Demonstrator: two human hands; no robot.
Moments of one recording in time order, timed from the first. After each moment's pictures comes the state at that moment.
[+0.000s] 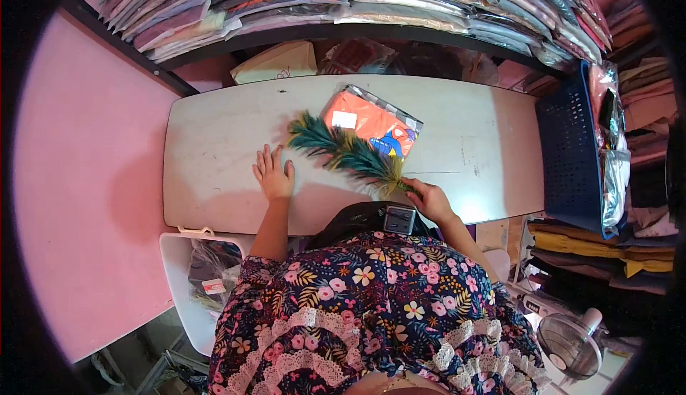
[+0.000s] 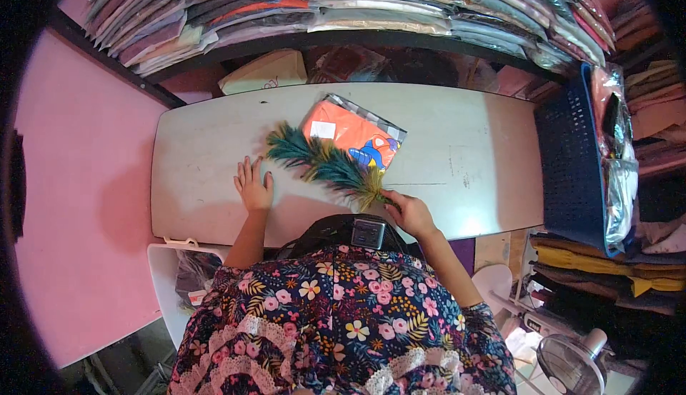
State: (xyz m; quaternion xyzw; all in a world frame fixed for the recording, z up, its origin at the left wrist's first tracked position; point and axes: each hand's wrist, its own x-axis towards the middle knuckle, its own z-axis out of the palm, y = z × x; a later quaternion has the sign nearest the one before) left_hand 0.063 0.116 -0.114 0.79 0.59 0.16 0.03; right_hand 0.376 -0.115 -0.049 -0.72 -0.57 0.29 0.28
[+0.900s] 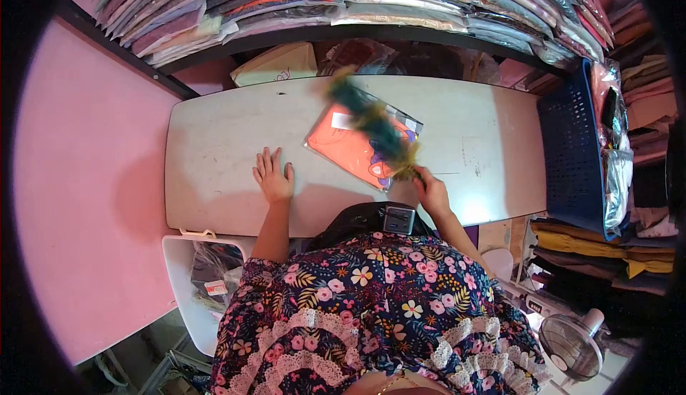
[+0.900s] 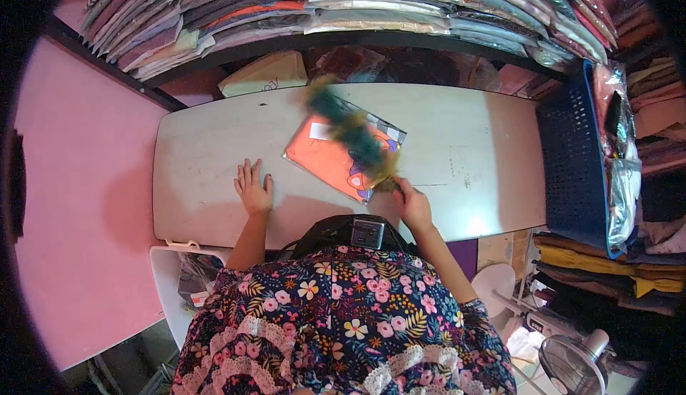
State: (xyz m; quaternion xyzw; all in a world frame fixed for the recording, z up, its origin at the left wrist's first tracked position) left_hand 0.065 0.118 -0.109 0.79 0.59 0.17 0.04; right_hand 0.378 -0.105 -0.052 -0.81 -0.44 0.26 0.29
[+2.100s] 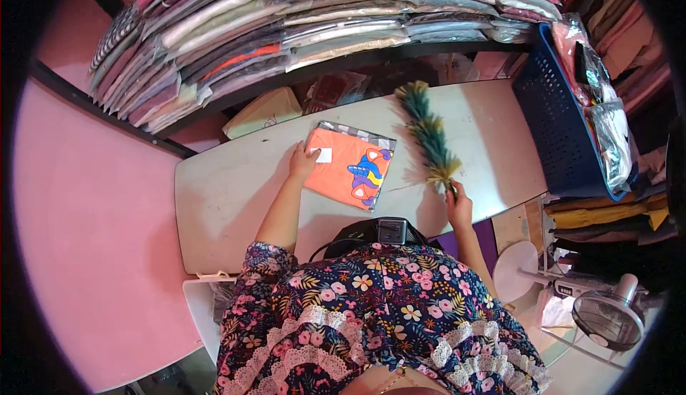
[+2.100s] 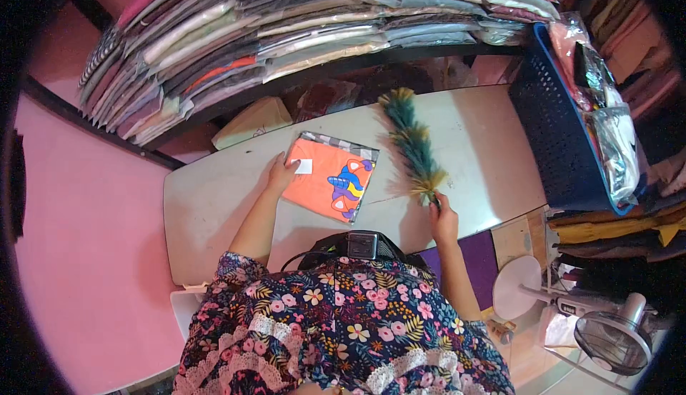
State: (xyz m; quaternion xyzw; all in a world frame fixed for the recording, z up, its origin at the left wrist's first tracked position) left_hand 0.210 0.218 -0.093 0.77 0.51 0.15 0.34; right_hand 0.434 -0.166 -0.086 -0.87 -0.27 0.10 0.40
